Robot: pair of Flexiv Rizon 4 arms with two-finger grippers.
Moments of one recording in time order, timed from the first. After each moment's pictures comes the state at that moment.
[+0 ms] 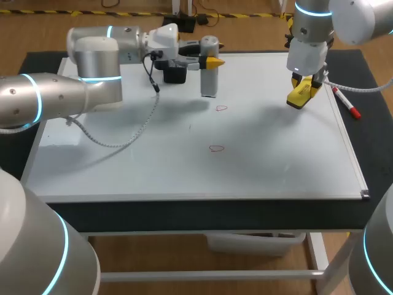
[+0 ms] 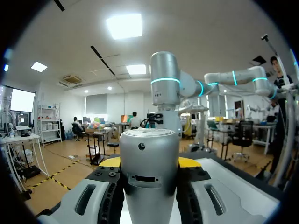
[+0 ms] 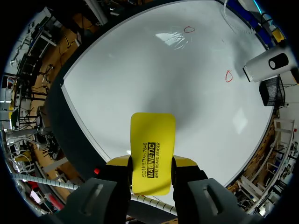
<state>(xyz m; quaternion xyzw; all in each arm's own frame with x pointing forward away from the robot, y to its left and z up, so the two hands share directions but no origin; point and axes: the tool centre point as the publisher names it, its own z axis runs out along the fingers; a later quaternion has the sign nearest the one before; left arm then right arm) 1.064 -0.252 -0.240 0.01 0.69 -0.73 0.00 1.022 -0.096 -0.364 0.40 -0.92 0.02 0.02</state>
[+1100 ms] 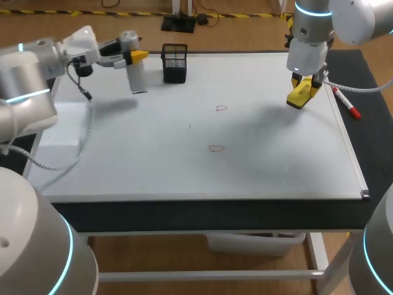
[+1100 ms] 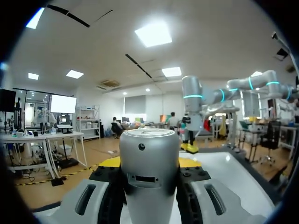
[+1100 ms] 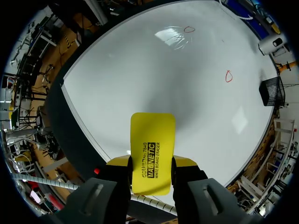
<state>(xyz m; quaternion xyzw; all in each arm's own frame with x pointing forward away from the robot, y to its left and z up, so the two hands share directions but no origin) 1.082 -0.032 -0.233 -0.13 0.68 -0.71 0.14 1.022 -0.096 -0.364 0.40 -0.92 0.02 0.02</state>
